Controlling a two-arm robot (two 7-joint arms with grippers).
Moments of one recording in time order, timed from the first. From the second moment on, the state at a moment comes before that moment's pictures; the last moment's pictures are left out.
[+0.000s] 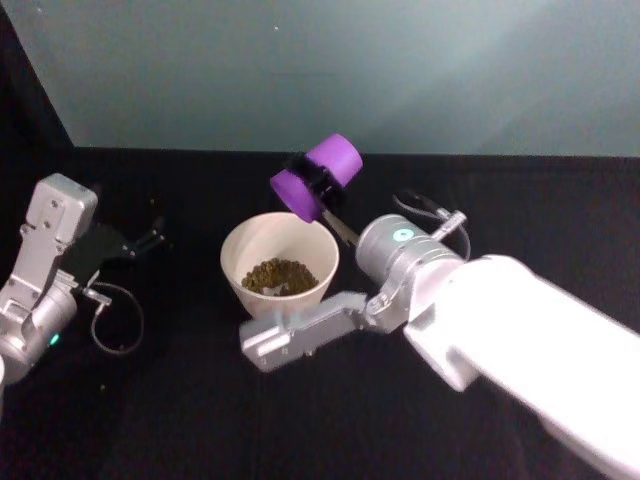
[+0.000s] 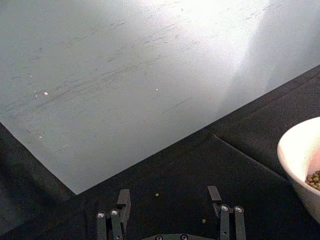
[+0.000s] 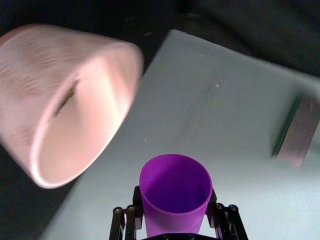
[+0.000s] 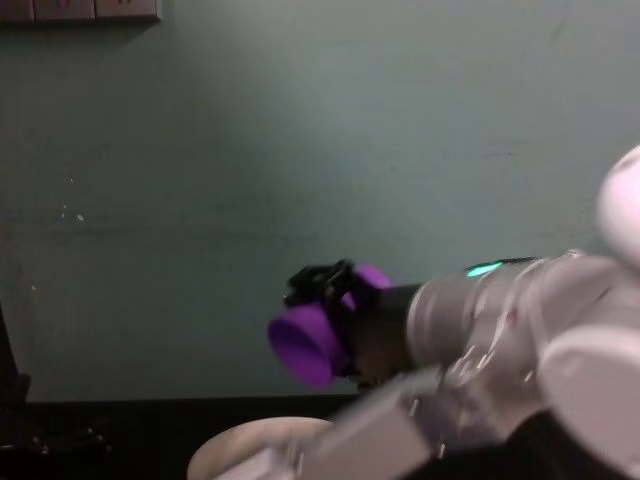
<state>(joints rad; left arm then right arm) -0.20 0.60 0.45 -1.41 -0.25 -0.12 0.03 0.58 0.40 -0.94 -1.65 -1.45 0.21 0.51</state>
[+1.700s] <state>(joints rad) -0.20 0.60 0.45 -1.41 -0.25 -0.12 0.03 0.26 0.32 -0.39 -1.49 -0.30 -0.09 0.30</state>
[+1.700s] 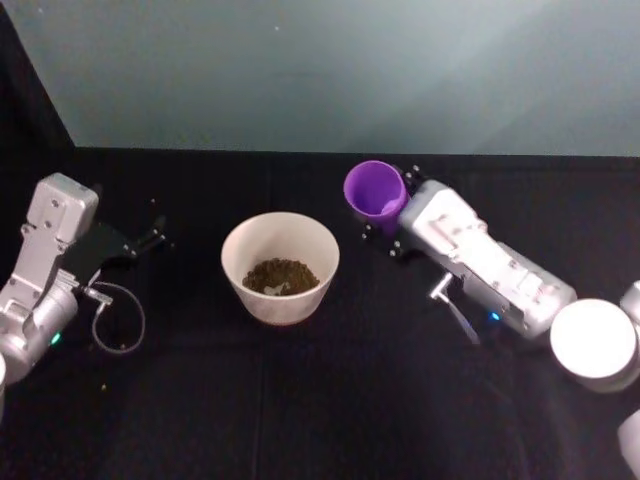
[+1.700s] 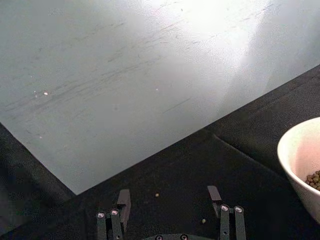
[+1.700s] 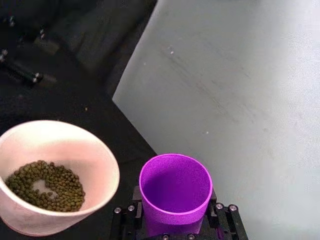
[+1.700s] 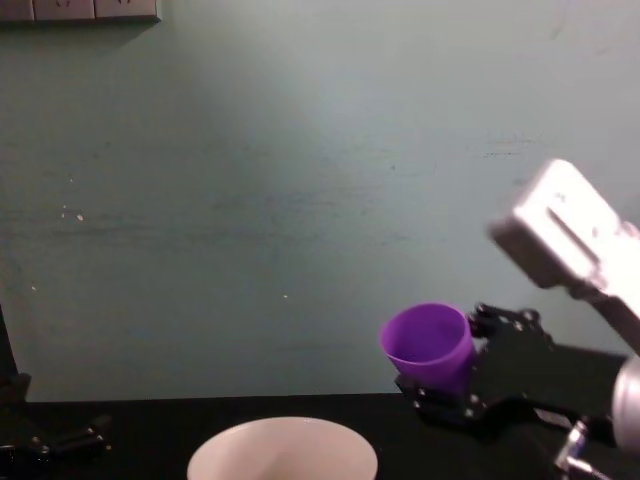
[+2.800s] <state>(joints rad) -0.20 0.60 0.45 -1.41 -0.25 -0.12 0.03 0.32 0.26 -0.33 -1.11 0.22 -0.27 0.51</state>
